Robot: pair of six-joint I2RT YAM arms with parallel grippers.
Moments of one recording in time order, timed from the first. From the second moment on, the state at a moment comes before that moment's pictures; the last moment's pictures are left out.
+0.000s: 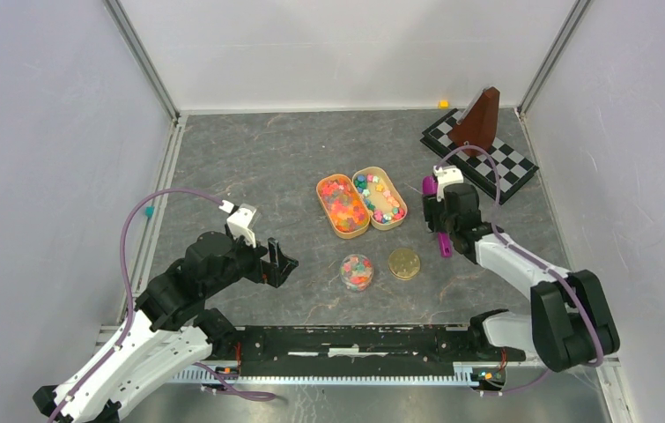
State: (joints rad) left arm -0.73 0.48 0.69 -0.68 -0.03 -0.39; right arm 0.29 1.28 0.56 0.02 0.20 0.00
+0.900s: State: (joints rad) left arm -0.73 0.48 0.69 -0.68 -0.03 -0.39; right arm 0.39 0.95 0.53 -0.18 0.03 0.08
